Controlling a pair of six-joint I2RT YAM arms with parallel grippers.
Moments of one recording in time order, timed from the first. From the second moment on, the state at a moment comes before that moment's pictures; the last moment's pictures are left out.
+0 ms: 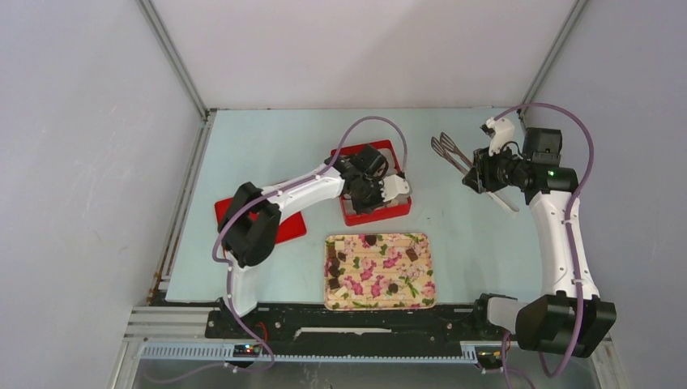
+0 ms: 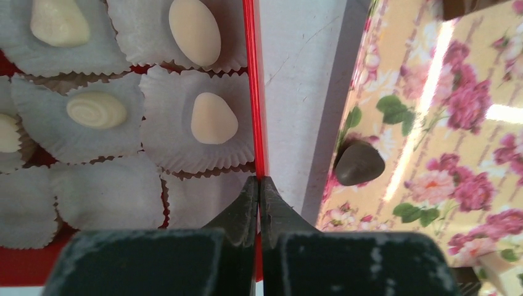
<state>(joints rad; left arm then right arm) -0.78 1.98 1.56 -0.71 0.27 0.56 -0.14 1.20 1.21 -0.81 -0.57 -0.32</state>
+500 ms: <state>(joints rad) -0.78 1.96 1.55 -0.81 0.13 0.77 -0.14 1.20 1.21 -0.81 -0.59 -0.32</state>
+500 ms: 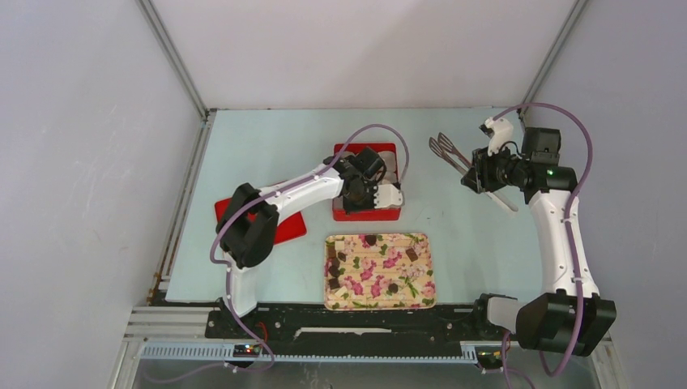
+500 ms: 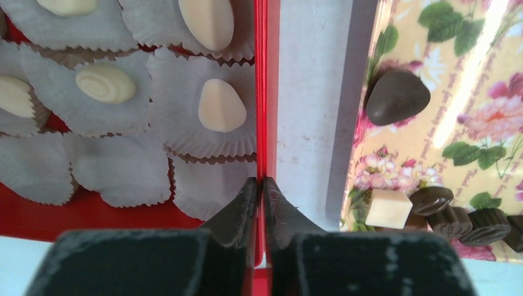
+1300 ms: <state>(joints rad) -0.36 1.40 1.37 -0.78 0.43 0.43 0.43 1.26 1.21 -0.97 -0.47 -0.60</state>
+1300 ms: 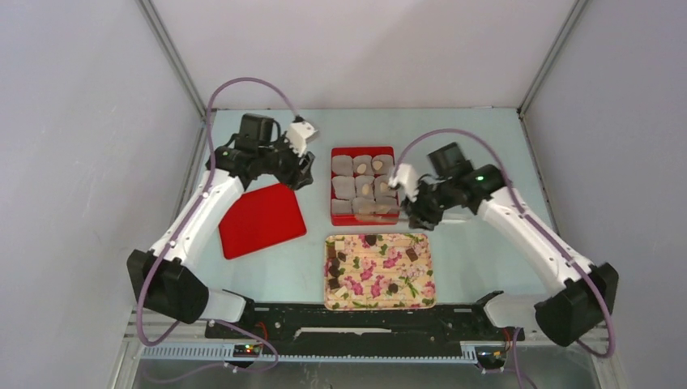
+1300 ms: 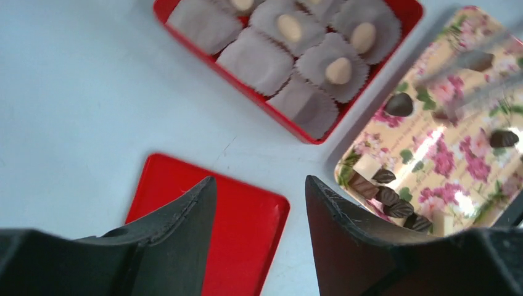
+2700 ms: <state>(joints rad) -0.23 1.28 1.04 -0.60 0.43 0.26 0.95 1.71 1.44 -1.13 -0.30 -0.70</state>
